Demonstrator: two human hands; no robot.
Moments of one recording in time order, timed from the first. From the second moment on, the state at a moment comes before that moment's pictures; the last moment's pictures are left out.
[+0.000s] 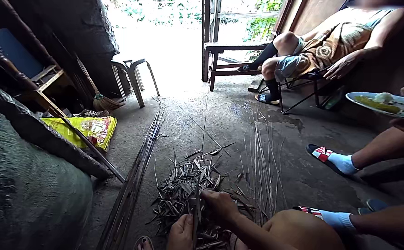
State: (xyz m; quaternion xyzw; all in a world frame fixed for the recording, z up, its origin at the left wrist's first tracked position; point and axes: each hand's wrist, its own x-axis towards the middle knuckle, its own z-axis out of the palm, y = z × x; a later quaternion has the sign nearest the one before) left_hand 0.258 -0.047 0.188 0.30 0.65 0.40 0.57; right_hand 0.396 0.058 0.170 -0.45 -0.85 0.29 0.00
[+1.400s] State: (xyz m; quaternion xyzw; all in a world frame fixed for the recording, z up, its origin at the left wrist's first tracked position) left_hand 0.259 -0.045 0.189 0.18 0.63 0.43 0.62; right_hand 0.389 0.031 0.171 -0.40 -0.86 0.30 0.04
